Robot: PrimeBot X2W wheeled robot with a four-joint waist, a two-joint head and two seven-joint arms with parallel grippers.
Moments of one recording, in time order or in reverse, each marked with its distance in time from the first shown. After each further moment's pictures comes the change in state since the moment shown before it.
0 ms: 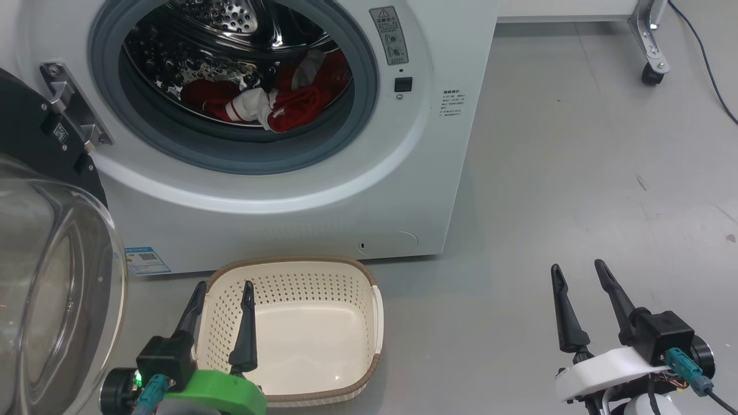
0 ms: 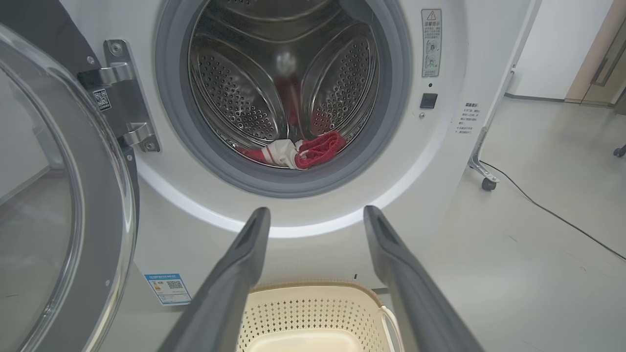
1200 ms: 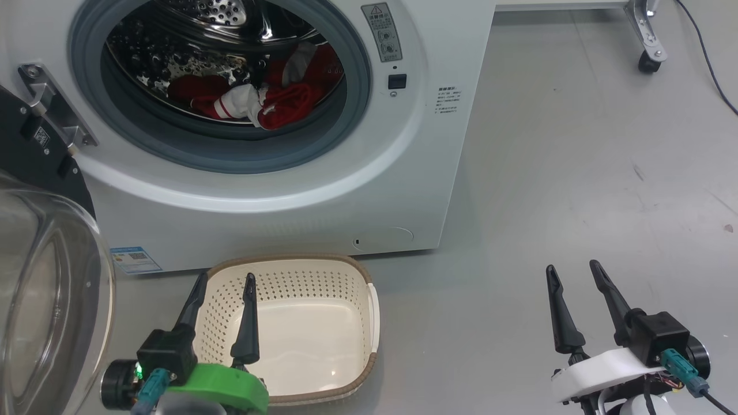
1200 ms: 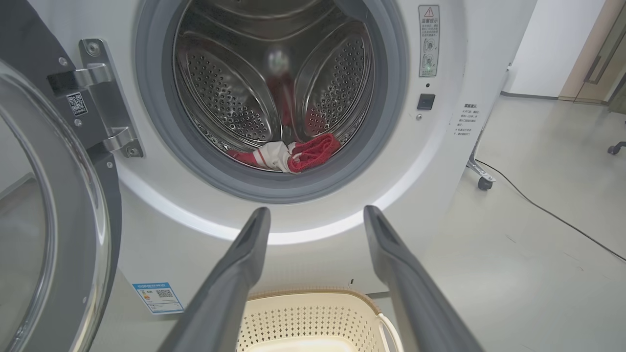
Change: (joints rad) left arm -0.007 0.000 -0.005 -0.021 0.003 0.007 0.006; right arm 0.004 0.000 0.021 -0.004 0.010 -0.009 0.000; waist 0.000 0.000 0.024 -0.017
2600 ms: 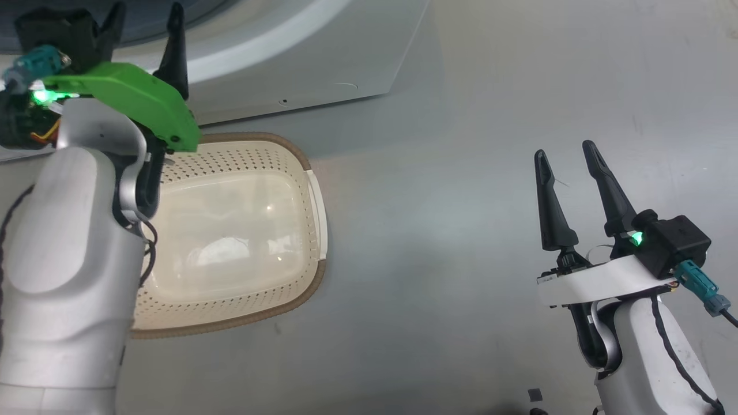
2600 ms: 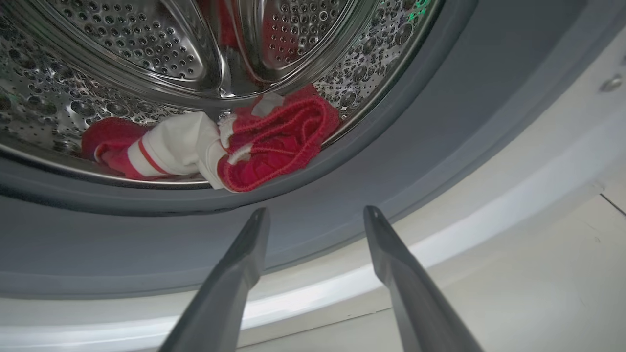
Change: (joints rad) left arm -0.765 0.072 0.031 0.256 -0.102 -0.099 0.343; right arm -0.254 -0.003 0.044 -0.081 0.050 0.031 0.000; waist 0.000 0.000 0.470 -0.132
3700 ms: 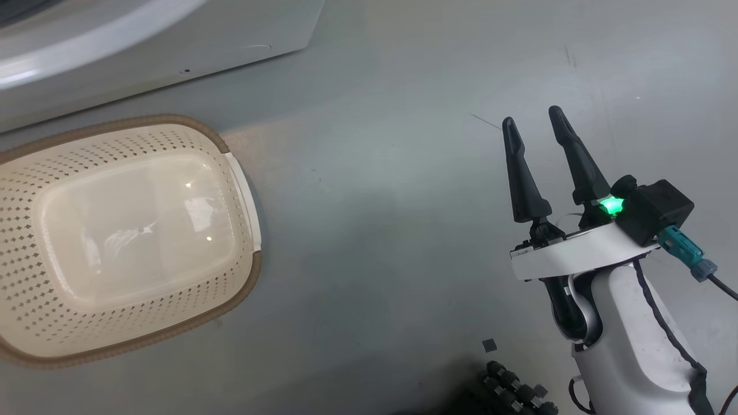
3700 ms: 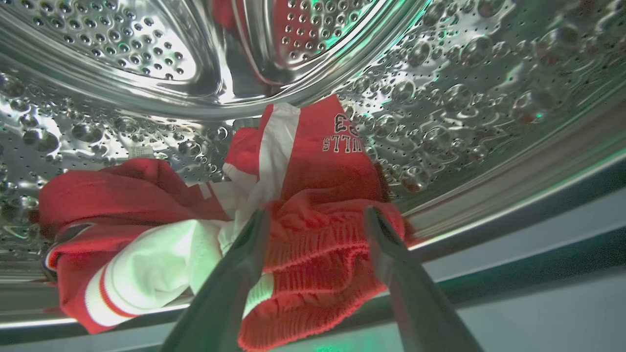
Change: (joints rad) left arm -0.444 0.175 0.079 0.176 -0.027 -0.030 0.314; right arm -0.106 -0.001 0.097 0.028 0.117 0.000 0.000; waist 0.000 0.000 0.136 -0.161
